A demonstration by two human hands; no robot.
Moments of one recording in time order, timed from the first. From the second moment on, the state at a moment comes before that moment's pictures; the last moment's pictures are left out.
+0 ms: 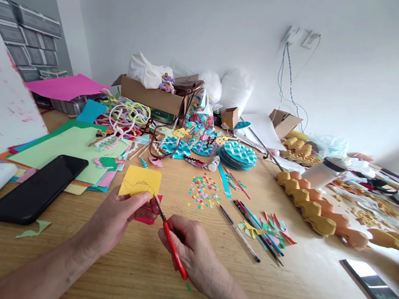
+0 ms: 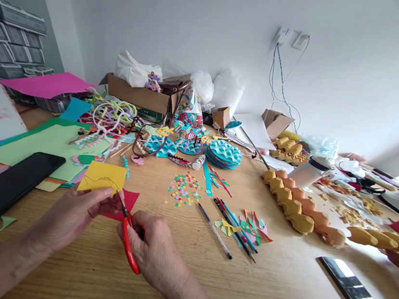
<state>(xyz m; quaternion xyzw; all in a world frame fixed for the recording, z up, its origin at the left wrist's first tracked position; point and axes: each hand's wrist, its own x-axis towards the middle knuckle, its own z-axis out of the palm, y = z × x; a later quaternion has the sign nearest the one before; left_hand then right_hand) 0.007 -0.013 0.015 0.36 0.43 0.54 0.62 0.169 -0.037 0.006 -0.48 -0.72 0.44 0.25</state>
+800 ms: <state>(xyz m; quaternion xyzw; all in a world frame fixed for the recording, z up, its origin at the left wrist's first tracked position) 0.002 -0.009 0.010 0.37 0.41 0.52 0.65 0.171 -0.036 0.007 -0.48 -0.75 0.39 0.24</state>
